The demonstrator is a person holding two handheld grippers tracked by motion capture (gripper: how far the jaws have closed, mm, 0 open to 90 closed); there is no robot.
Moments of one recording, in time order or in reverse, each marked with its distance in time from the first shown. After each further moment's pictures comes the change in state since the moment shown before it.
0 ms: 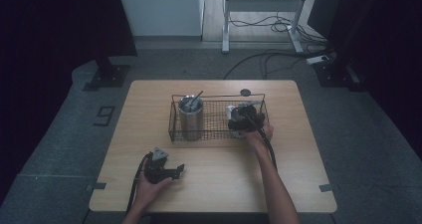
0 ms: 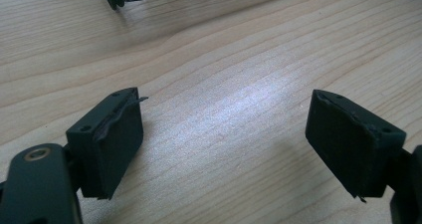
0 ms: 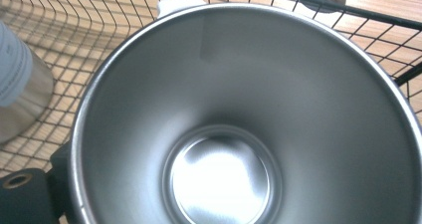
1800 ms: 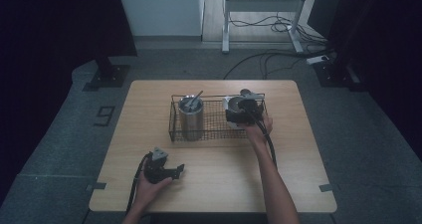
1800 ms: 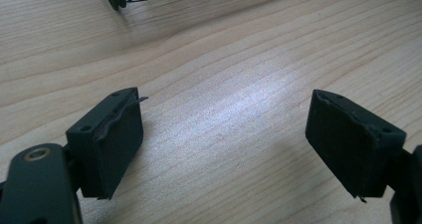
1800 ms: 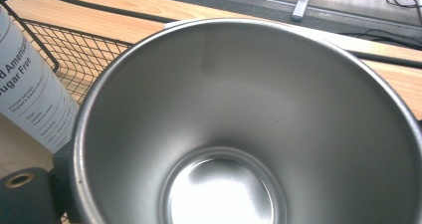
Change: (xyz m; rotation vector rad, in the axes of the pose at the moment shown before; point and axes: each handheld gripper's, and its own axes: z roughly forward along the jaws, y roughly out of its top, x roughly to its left) left arm 0.001 0.000 0.000 -0.001 -0.006 -0.005; right arm 0.003 0.023 -0.023 -0.183 0.059 -0.011
